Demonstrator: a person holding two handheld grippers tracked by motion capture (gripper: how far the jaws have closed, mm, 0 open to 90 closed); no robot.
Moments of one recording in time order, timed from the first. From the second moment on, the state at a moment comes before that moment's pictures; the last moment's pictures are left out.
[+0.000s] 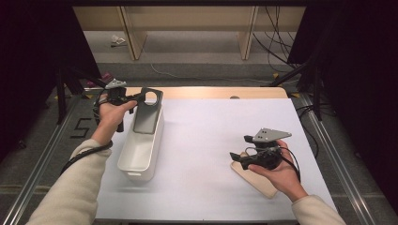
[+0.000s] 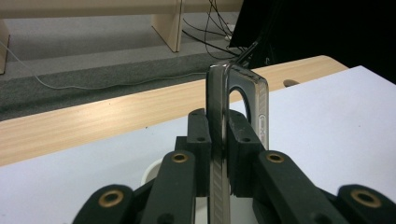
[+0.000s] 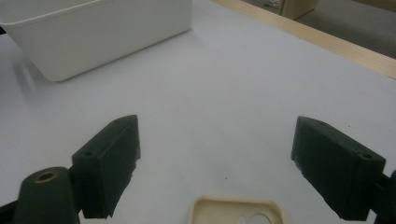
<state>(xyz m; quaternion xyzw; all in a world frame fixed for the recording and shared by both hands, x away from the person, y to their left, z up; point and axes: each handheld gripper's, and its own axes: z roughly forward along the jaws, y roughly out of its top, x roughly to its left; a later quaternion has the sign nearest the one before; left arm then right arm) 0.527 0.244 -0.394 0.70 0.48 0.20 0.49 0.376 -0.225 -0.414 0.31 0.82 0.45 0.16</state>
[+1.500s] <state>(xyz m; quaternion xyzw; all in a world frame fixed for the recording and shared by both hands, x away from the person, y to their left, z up) 0.538 0.241 -0.411 0.72 0.50 0.23 0.42 0.376 -0.225 -0.414 0.31 0.82 0.45 0.16</state>
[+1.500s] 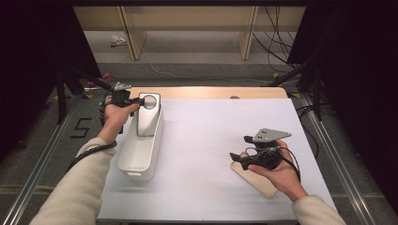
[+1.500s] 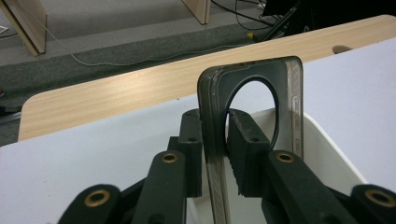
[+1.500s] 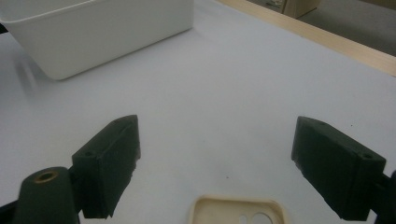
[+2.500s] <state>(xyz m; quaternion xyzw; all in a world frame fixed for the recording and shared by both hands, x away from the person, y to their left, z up) 0.539 0.237 -0.403 0.72 0.49 0.26 0.41 0.376 -0.226 -0.414 0.31 0.82 0.45 0.16</state>
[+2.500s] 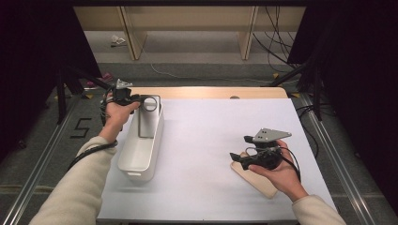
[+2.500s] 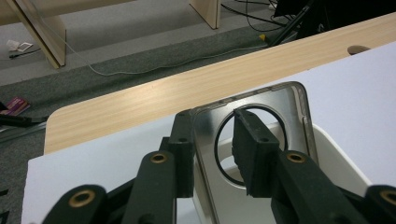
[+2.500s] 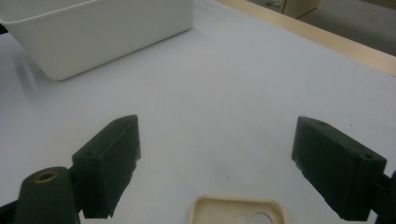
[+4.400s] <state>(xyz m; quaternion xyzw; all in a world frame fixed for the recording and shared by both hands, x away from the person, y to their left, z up) 0.345 0.229 -0.423 0.73 0.37 0.24 0.51 0.388 -0.246 -0.417 0.36 0.83 0.41 0.15</state>
